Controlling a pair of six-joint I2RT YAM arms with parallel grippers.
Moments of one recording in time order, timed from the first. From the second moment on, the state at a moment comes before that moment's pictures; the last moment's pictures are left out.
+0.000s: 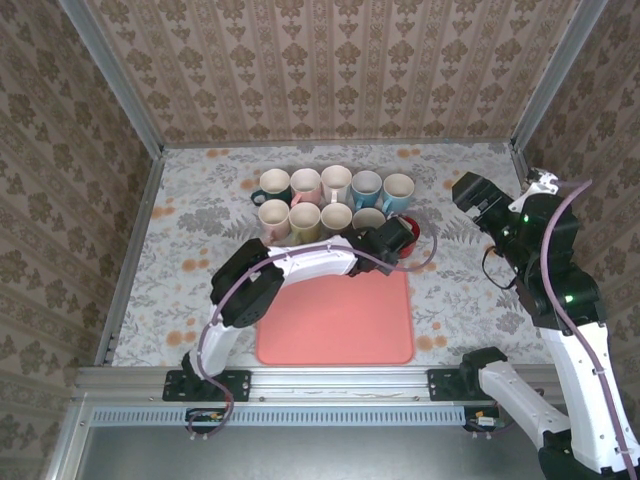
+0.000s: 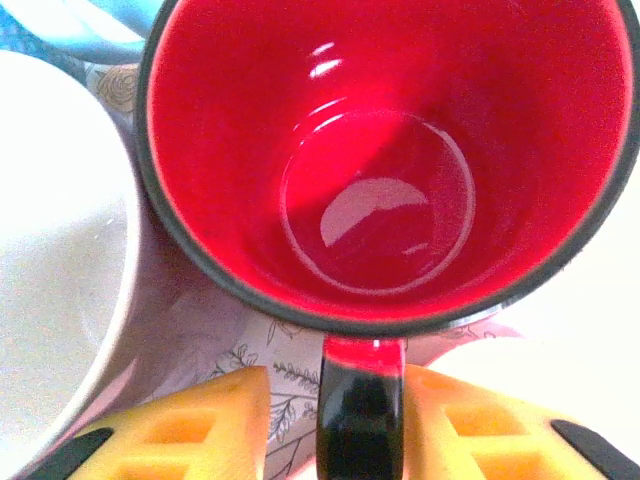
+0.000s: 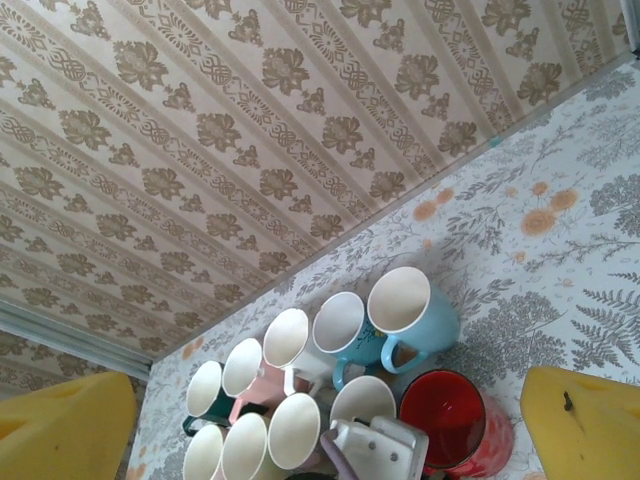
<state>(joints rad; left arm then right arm) -1.09 2.11 1.58 -0.42 -0.30 -0.23 0.18 0.78 1.22 -0.71 0.12 0.73</state>
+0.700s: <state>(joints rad) -0.88 1.27 1.10 -0.28 -0.27 -0.12 0.18 0.71 0.93 -0.56 0.23 0.50</state>
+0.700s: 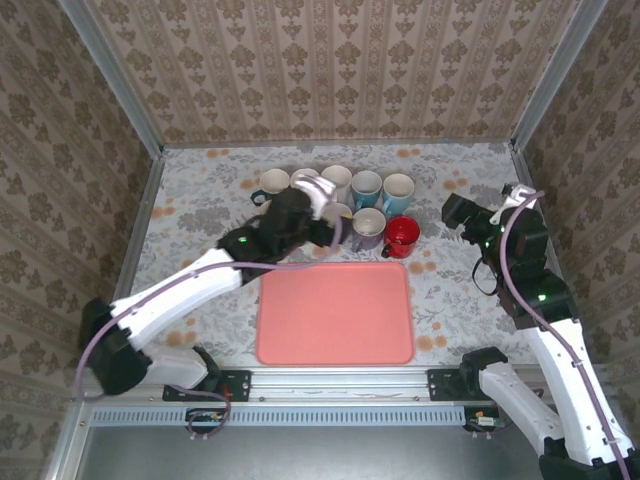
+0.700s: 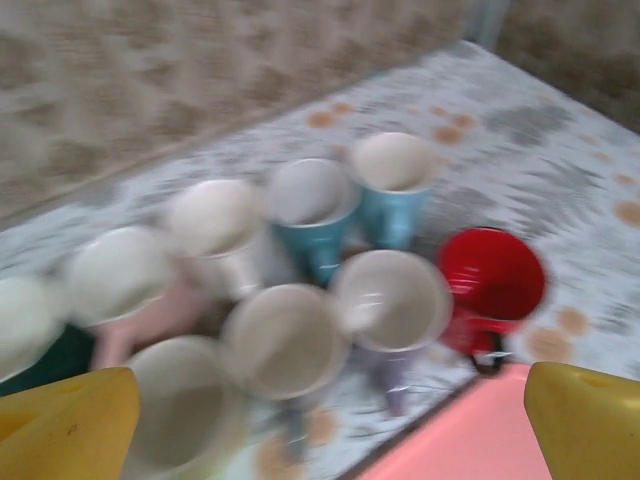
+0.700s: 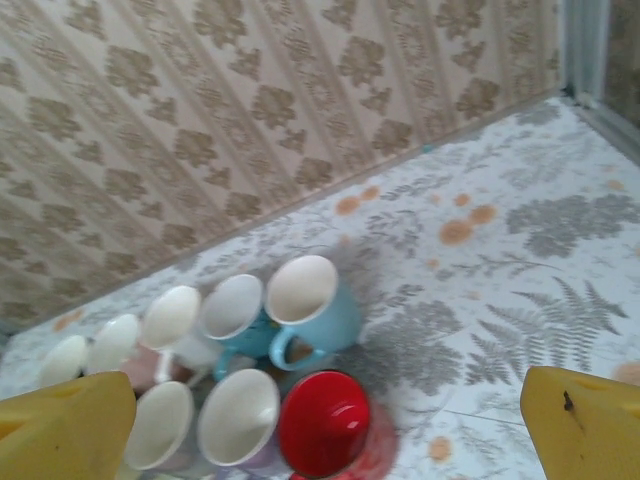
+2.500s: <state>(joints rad) -0.05 1.56 0.37 0.77 -0.20 0.09 0.04 1.53 0.38 0.85 0.27 0.09</state>
